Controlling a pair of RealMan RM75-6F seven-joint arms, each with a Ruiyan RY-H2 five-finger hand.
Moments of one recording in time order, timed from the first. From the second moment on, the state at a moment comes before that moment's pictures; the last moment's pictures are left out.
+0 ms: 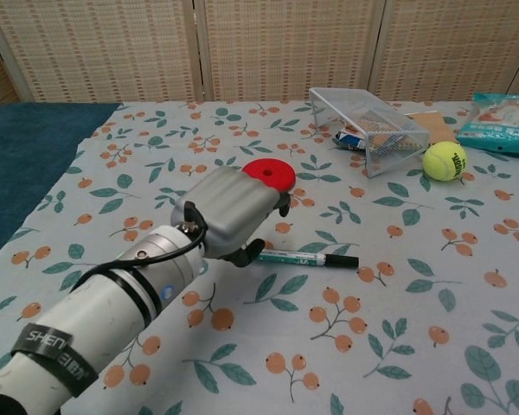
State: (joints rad) left arm -0.75 -2.08 -0.22 -1.21 1.26 1.09 0.90; right arm 0.12 -1.10 0.05 -1.60 -1.45 1.37 0.01
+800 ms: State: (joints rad) left arm -0.77 -2.17 -0.18 -1.06 1.25 1.10 0.97; right arm 0.12 -1.09 0.05 -1.61 -1.45 1.37 0.03
